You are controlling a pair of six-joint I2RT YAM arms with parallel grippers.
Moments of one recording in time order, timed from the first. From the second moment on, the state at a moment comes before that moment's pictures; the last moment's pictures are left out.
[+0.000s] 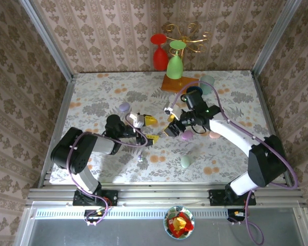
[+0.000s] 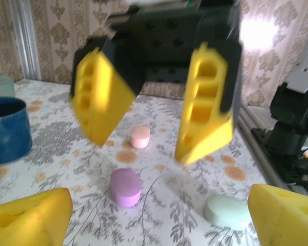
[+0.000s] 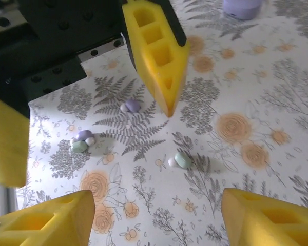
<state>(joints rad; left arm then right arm) -0.48 1.70 0.50 1.19 1.09 -0.08 0.48 1.48 1.09 -0.46 -0.54 -0.35</state>
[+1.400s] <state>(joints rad) -1.01 1.42 0.25 0.88 -0.24 0.10 0.75 1.46 0.79 -0.70 0.06 1.12</state>
